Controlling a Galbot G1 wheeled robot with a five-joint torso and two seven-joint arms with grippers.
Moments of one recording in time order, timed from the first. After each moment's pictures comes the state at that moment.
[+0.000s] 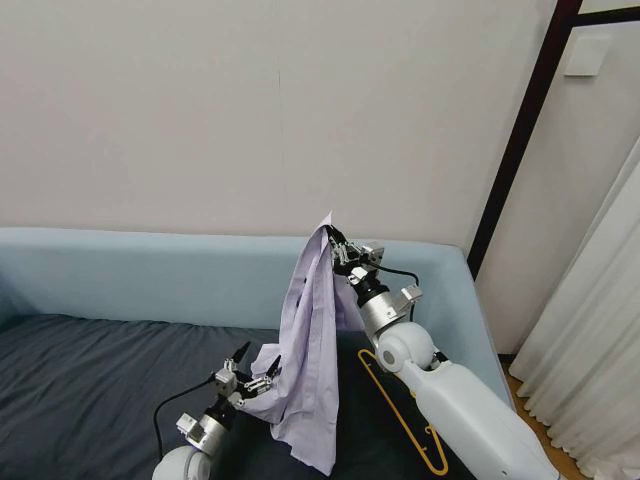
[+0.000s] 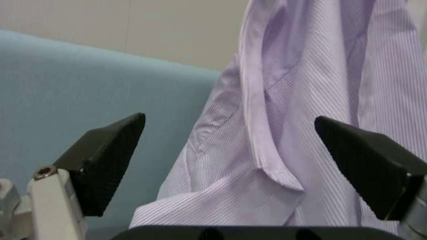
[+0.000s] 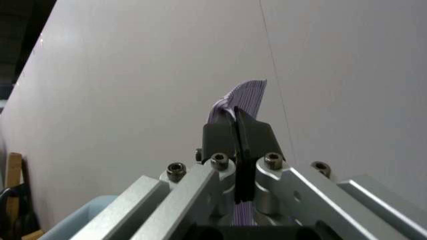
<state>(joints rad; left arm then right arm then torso) 0.98 -1.33 -0.43 -1.15 -0.57 -0.50 0.64 -0.52 1.19 -0.17 1.55 0.83 0.30 -0.01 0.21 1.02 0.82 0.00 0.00</state>
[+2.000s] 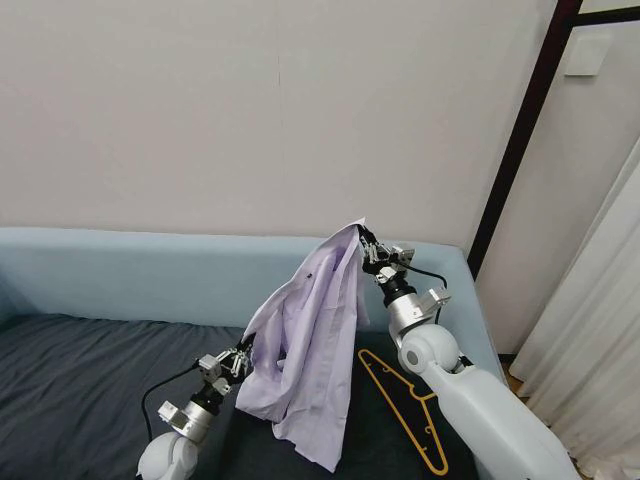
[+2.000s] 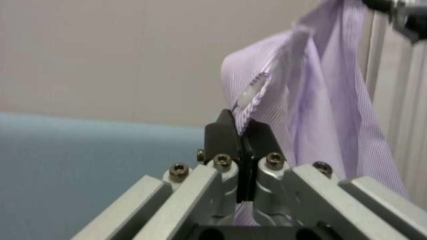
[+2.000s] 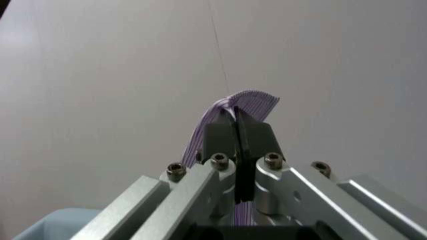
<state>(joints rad) 1.04 -1.24 -0.49 -1.37 -0.68 -0.49 0.65 -0.55 1.11 -0.08 1.57 0.85 0.31 0.02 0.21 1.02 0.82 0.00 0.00</state>
